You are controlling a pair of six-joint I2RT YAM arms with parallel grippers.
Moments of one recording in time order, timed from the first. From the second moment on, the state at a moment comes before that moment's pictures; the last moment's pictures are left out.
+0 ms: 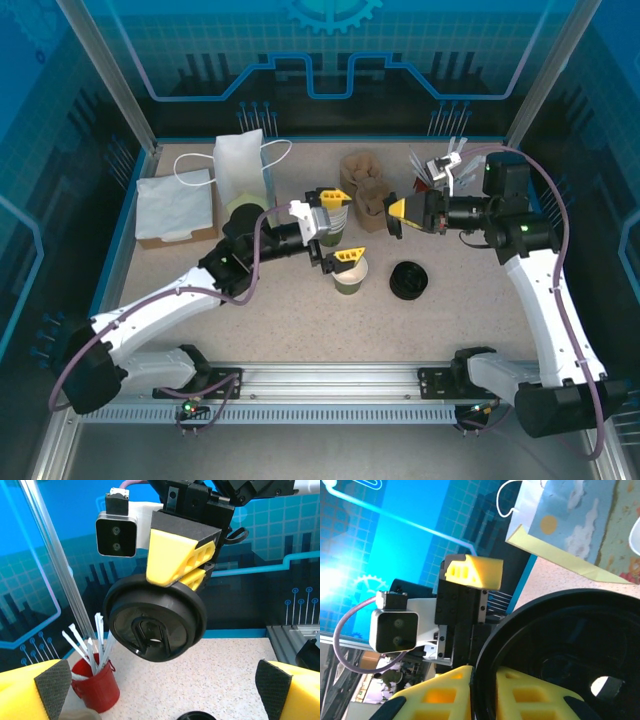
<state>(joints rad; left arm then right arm) -0.74 1.21 0.89 0.42 0.53 0.18 0.10 1.09 1.25 -0.68 -1.21 0.65</state>
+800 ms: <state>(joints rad) -0.76 1.39 1.01 0.51 0.58 0.23 0.19 1.06 1.25 -0.56 -1.21 0.79</state>
